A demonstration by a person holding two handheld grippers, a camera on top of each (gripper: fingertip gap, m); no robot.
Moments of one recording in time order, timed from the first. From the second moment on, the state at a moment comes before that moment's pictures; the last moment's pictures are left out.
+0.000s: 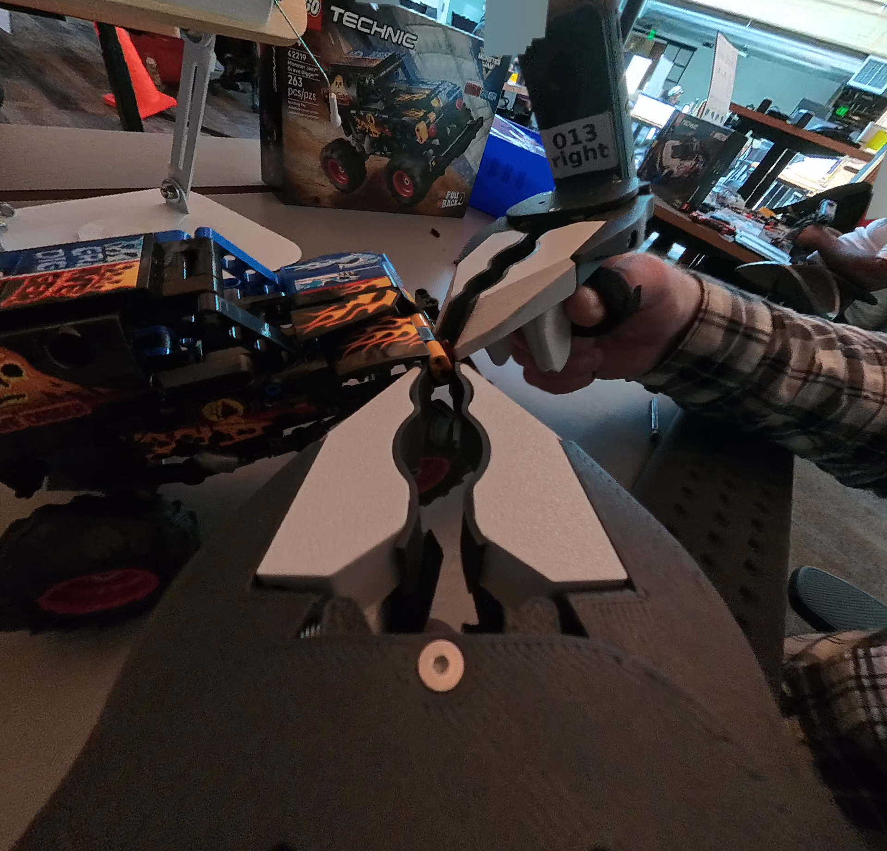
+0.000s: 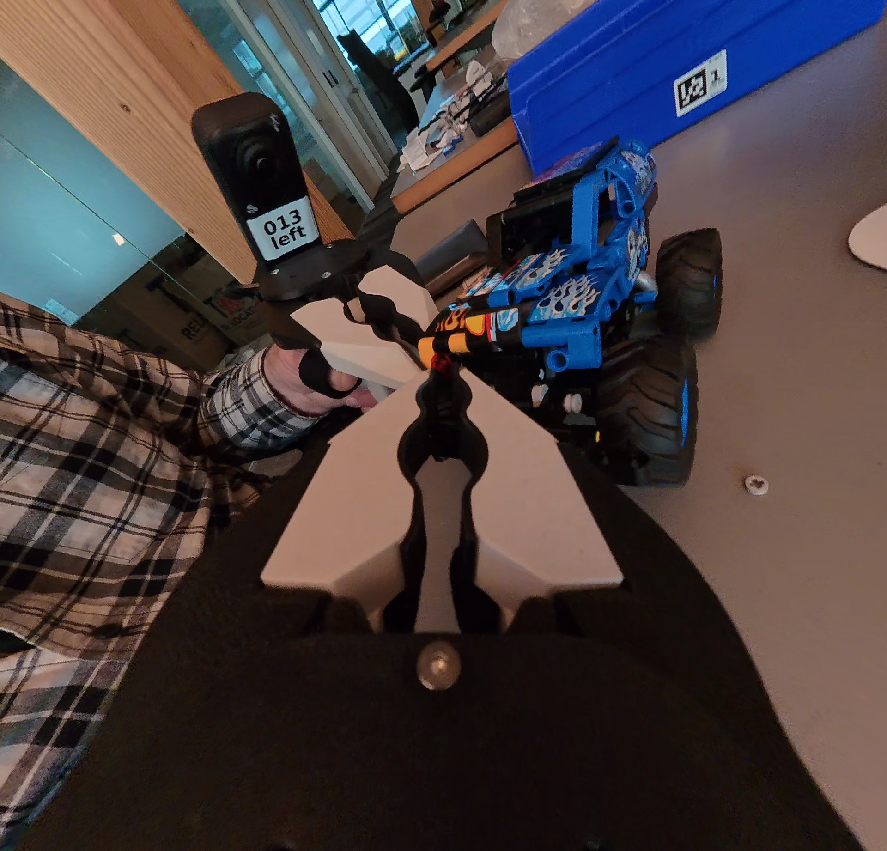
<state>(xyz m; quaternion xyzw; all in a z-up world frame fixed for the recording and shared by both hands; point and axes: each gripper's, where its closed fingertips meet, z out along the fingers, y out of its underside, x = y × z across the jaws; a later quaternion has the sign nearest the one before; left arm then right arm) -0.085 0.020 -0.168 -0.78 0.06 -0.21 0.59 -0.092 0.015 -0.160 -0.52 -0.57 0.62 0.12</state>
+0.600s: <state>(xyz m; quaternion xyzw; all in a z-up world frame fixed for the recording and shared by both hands) -0.107 0.015 -0.201 -0.84 0.11 -0.08 0.53 -0.139 0.136 -0.186 -0.56 -0.67 0.38 0.31</state>
